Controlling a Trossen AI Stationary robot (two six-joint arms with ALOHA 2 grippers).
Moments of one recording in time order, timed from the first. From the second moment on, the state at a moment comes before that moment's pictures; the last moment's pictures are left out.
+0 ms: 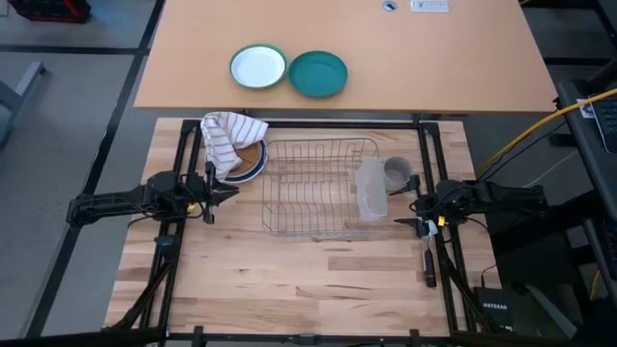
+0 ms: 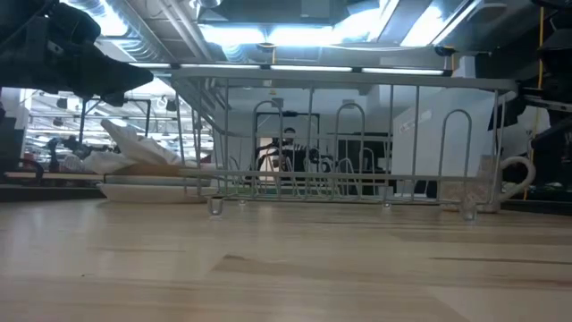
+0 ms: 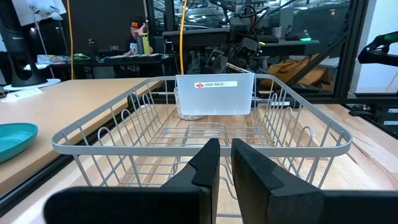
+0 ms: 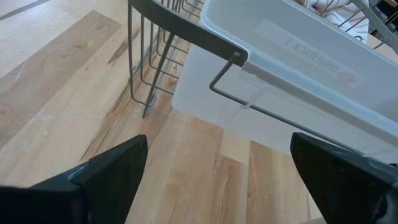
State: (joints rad) left arm 0.14 0.02 0.01 0.01 0.00 0.05; right arm 0.07 0.01 0.21 -0.70 0.04 -0.45
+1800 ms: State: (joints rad) left arm 0.14 0.02 0.01 0.01 0.00 0.05; right arm 0.04 0.67 0.33 0.95 0.43 -0.79
